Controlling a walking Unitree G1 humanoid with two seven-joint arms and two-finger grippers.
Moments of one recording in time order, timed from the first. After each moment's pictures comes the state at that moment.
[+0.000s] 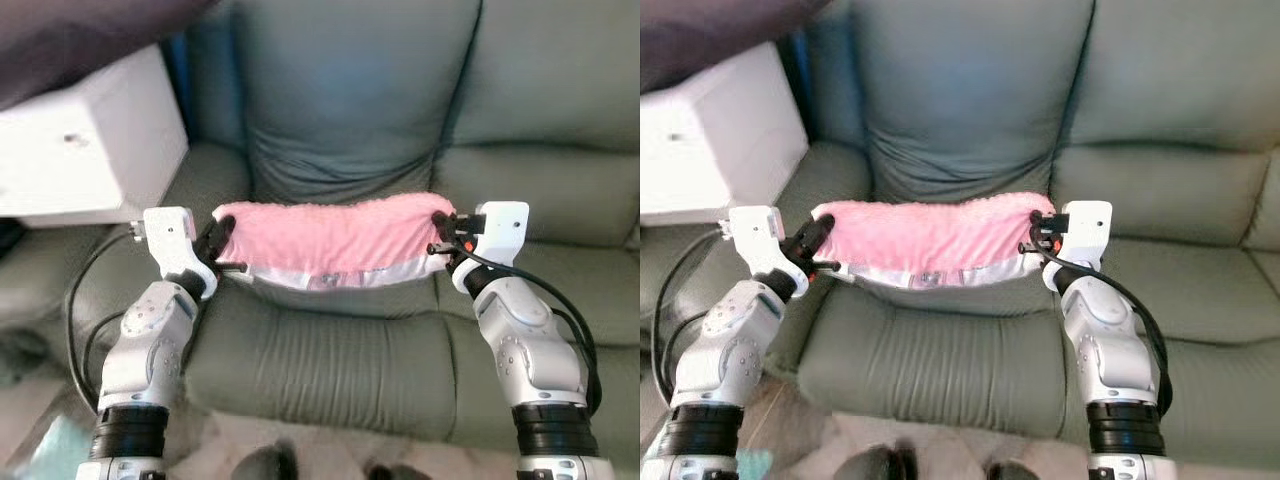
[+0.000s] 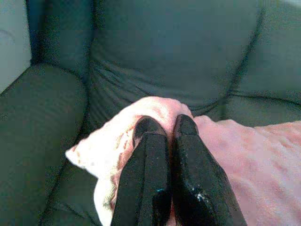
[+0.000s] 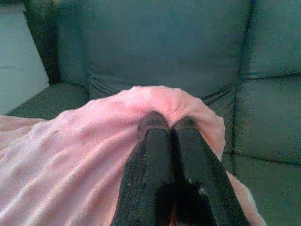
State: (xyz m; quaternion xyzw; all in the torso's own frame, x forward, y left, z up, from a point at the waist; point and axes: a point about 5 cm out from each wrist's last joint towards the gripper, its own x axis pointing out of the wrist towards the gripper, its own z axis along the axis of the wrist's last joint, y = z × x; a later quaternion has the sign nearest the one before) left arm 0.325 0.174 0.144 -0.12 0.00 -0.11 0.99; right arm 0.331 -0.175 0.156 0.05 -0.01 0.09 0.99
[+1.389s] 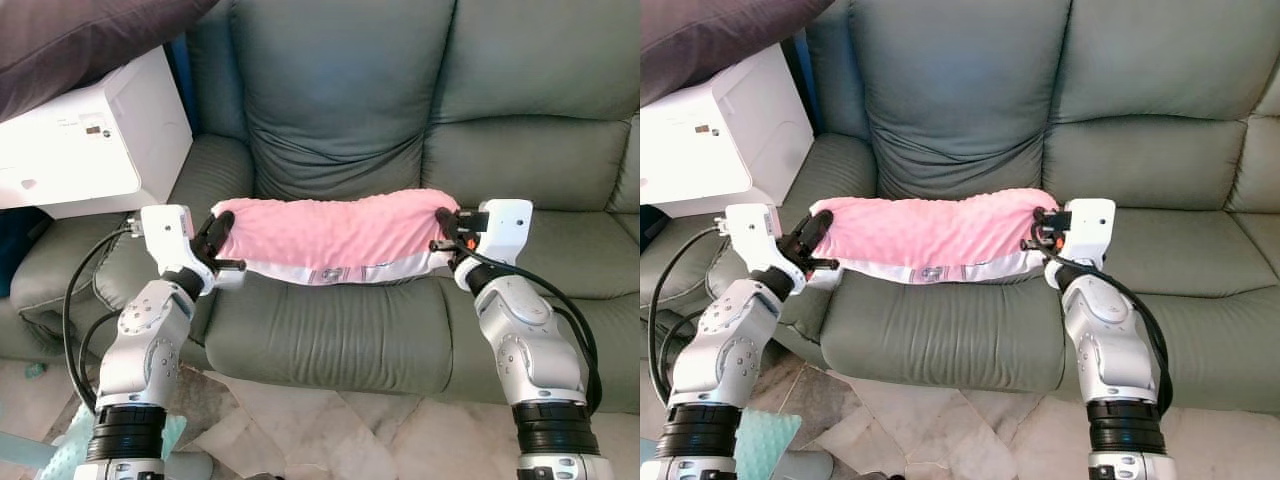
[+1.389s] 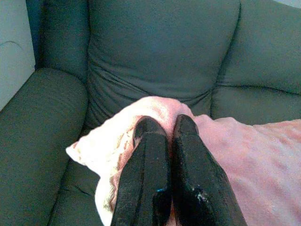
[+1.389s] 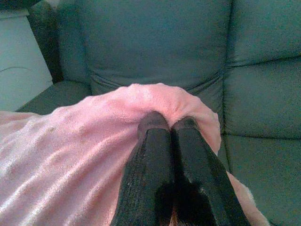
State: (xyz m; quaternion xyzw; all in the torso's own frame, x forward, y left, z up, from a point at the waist) left arm 0.324 0.175 0.149 -0.11 -0.01 -0.12 0.99; right arm 0.332 -0.177 0.158 0.05 -0.02 0.08 1.00
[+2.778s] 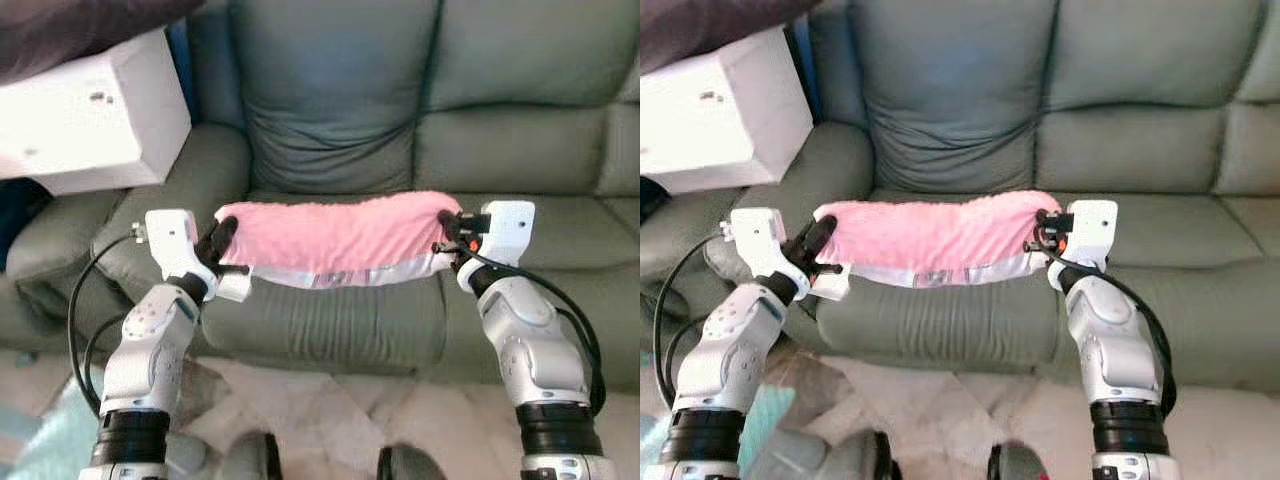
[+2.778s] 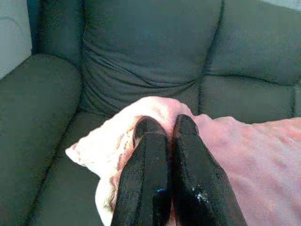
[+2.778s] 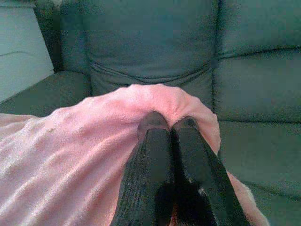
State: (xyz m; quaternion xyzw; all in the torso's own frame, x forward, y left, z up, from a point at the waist) left arm 0.321 0.172 0.143 -0.12 -0.01 -0.12 0.99; right arm 0.332 -0.180 0.157 0.04 -0.01 0.08 1.00
